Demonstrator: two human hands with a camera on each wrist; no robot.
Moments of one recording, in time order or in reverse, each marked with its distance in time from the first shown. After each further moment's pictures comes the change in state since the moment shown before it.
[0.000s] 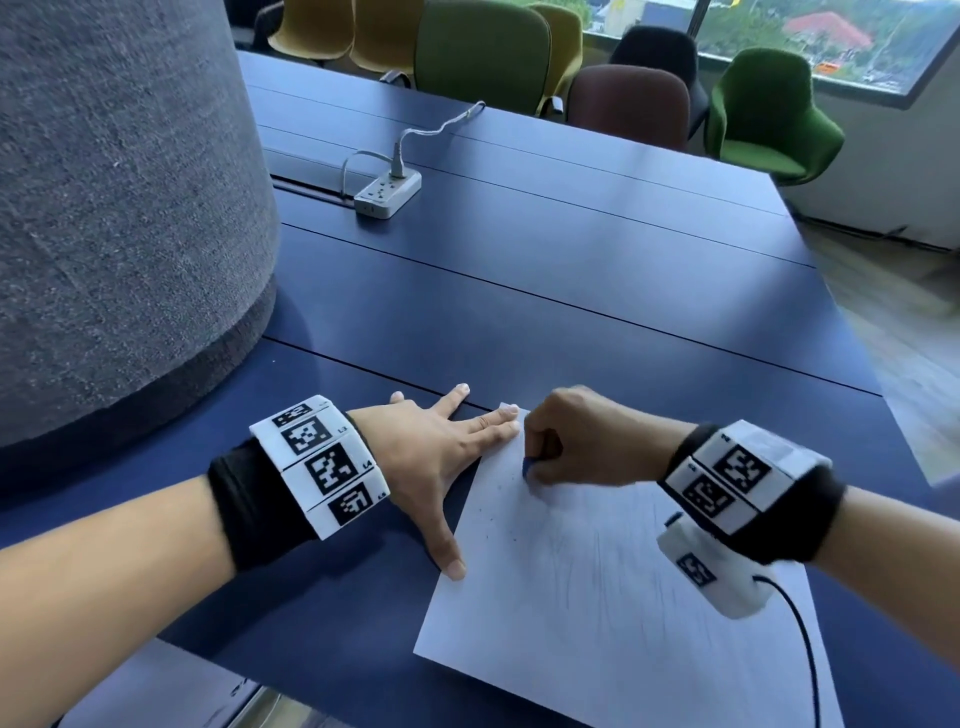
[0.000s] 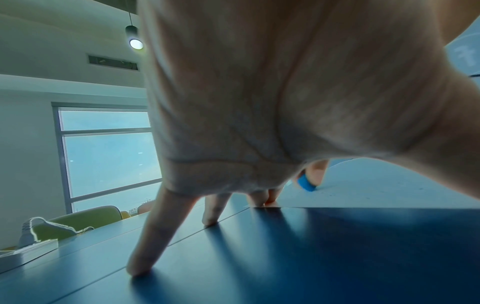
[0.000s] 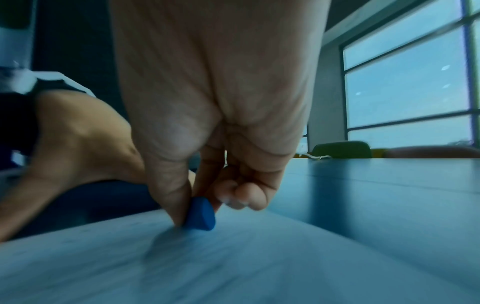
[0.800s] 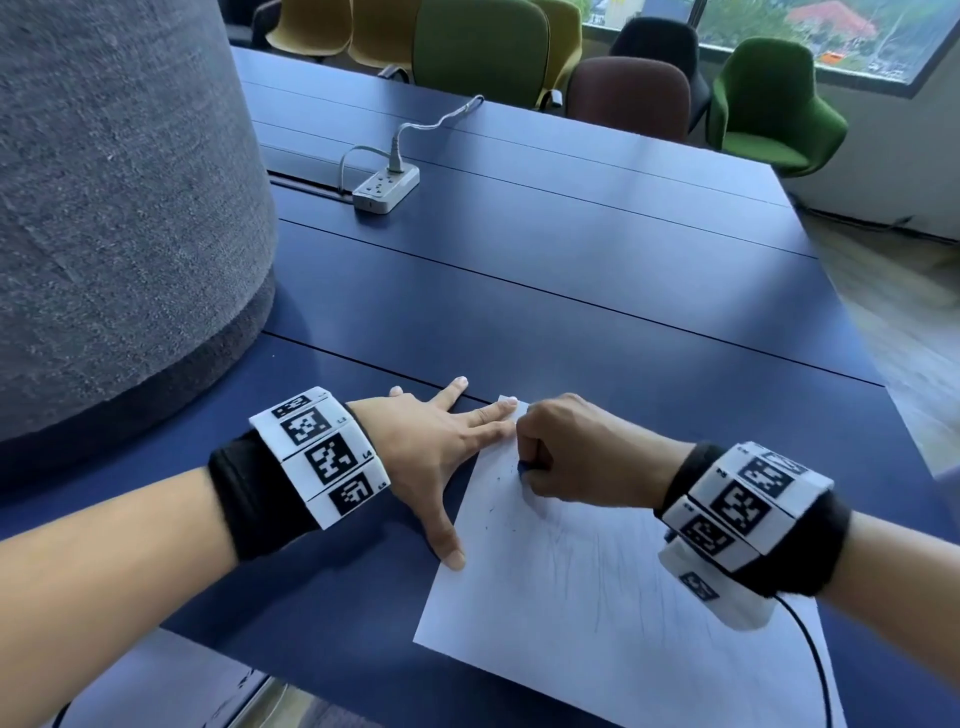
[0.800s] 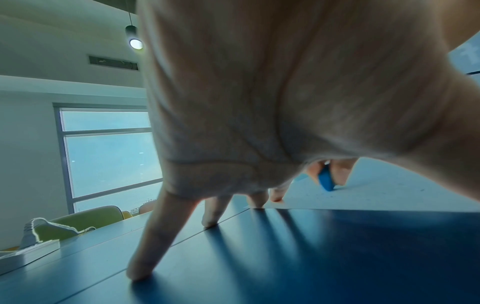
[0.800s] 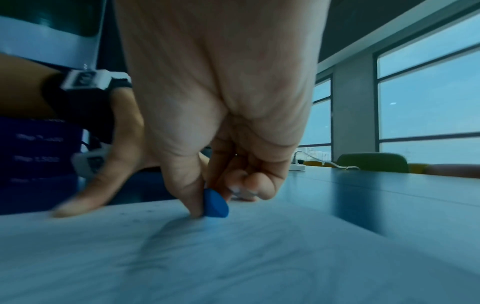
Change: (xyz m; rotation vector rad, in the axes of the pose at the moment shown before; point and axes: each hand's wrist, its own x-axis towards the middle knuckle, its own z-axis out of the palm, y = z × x) left_hand 0.002 0.001 0.000 0.009 -0.007 0.000; right_hand -0.015 -0.010 0.012 -0.028 0.047 -0.029
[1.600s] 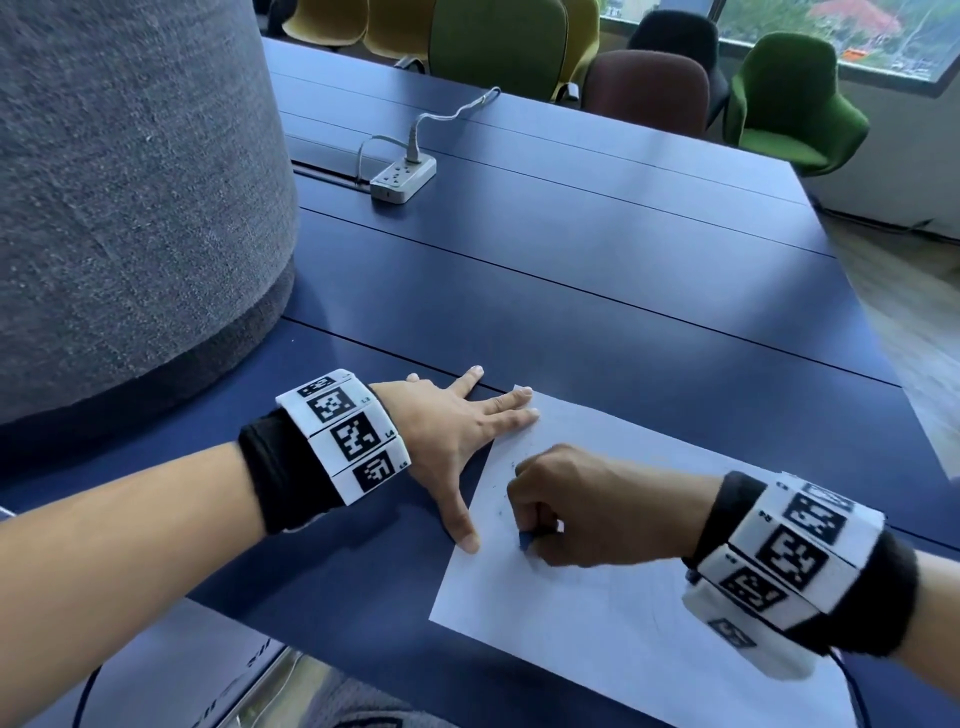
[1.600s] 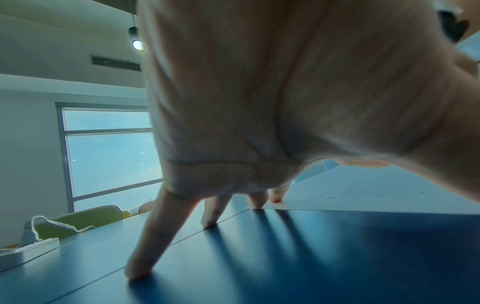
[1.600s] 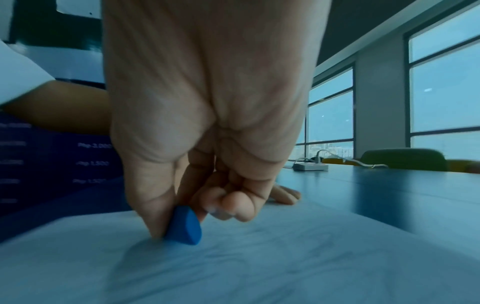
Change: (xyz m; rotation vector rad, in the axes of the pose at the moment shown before) left_hand 0.001 0.003 0.000 0.043 -0.005 -0.024; right_hand -0.025 -0.026 0.014 0.080 -0.246 -0.140
